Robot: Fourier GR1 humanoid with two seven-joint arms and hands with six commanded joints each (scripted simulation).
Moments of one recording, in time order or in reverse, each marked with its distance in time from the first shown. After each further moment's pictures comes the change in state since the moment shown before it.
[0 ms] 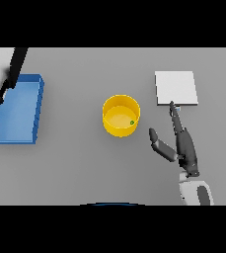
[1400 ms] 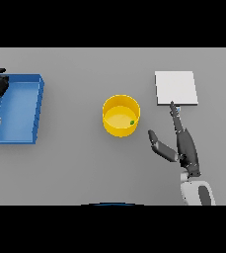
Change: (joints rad) left arm 1.018 0.005 0.470 -0.823 0.613 0.392 0.475; right arm -0.002 -0.023 0.003 0.008 0.023 -0.004 -0.024
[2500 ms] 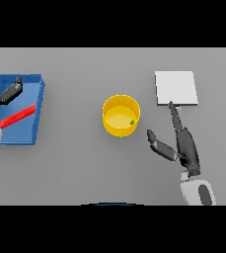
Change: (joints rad) left arm 0.097 0.036 -0.084 -0.058 -0.051 -0.108 -0.042; right arm -0.010 -0.020 0.012 -0.009 0.045 -0.003 0.070
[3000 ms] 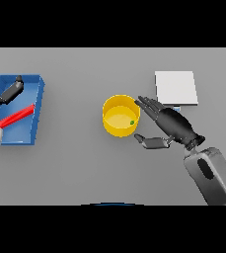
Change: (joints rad) left arm 0.004 0.000 -0.011 -0.030 -0.003 0.000 -0.013; right arm -0.330 -0.298 0.184 0.104 0.263 0.286 0.027
